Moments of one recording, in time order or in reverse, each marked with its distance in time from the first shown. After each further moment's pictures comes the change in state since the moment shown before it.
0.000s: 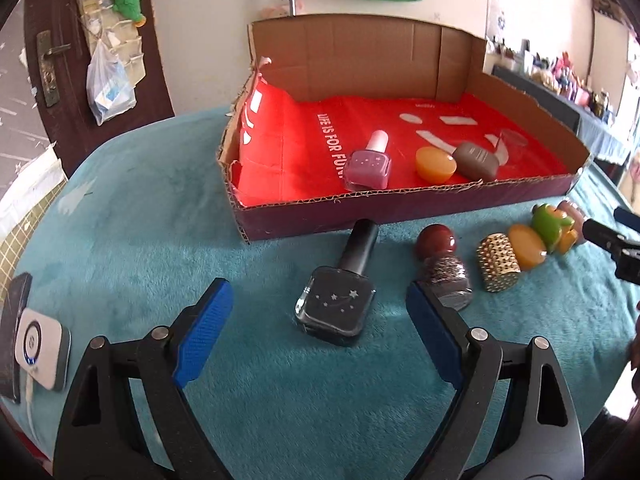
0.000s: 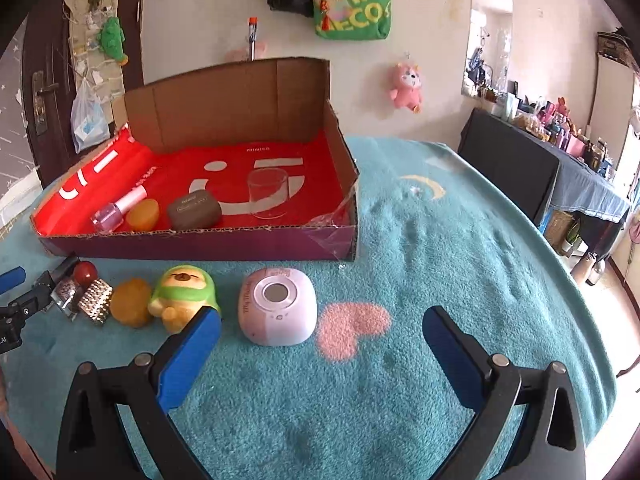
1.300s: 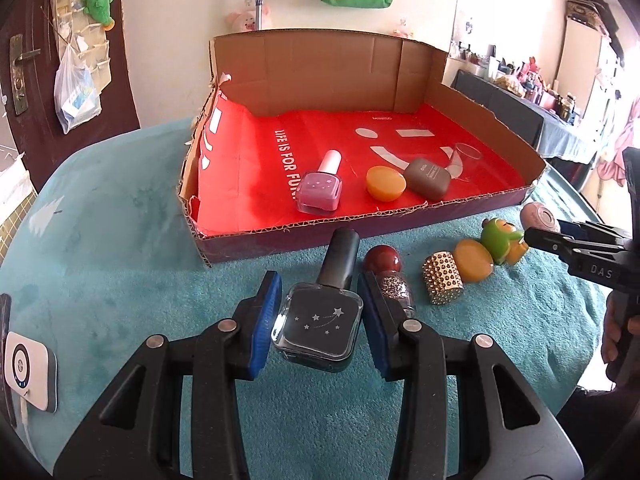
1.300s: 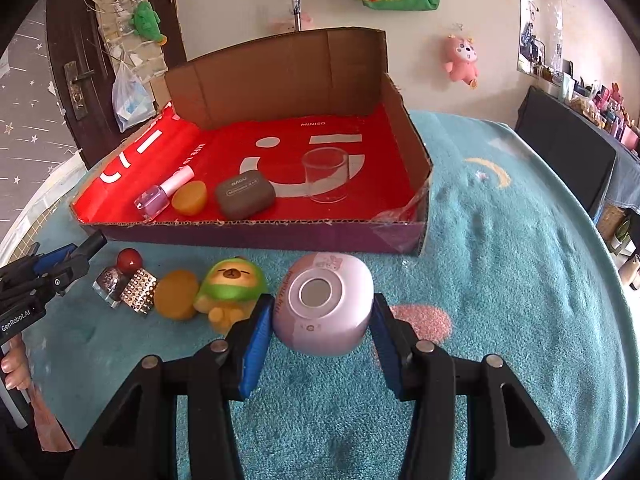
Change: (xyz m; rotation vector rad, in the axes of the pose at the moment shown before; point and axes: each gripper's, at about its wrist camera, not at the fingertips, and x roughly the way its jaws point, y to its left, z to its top) left arm -0.019 -0.007 0.013 0.019 -0.016 -0.150; right arm 0.005 0.006 0.011 -0.023 0.089 0.222
